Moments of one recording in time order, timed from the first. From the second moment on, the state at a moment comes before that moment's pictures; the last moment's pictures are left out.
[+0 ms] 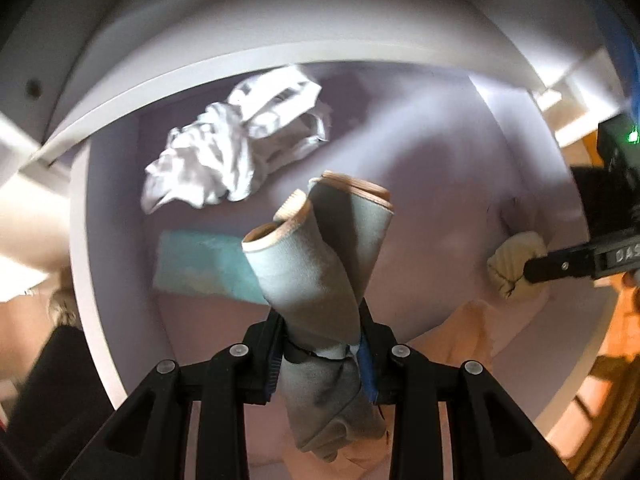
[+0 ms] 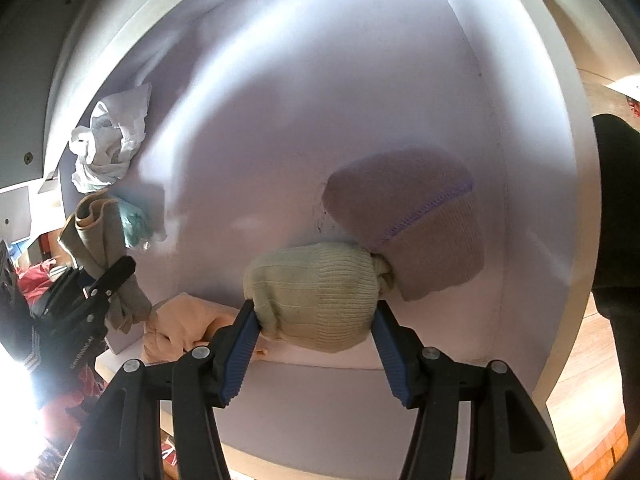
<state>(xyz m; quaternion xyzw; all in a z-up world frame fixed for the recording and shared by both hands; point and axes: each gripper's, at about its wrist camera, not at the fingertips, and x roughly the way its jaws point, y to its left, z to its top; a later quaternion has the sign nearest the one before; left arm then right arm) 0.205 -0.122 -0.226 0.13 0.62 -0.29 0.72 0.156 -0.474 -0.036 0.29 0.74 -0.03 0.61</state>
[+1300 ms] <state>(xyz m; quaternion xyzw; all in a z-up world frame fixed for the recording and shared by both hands) 0.192 -0.056 -0.185 0.07 0.63 -0.26 0.73 0.133 -0.492 0.033 0.34 0.67 -0.02 0.66</state>
